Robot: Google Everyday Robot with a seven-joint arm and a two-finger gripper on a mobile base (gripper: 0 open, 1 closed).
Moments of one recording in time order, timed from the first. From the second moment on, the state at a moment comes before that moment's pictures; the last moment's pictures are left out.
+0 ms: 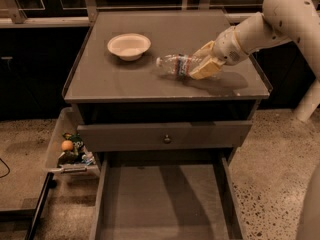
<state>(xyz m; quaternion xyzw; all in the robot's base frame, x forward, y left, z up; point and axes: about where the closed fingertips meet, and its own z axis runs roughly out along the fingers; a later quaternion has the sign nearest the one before) 0.681 -0.131 0.860 -0.61 0.69 0.17 0.35</state>
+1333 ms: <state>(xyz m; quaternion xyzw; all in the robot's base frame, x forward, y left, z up) 0.519 -0.182 0.821 -0.61 0.67 0.12 0.40</state>
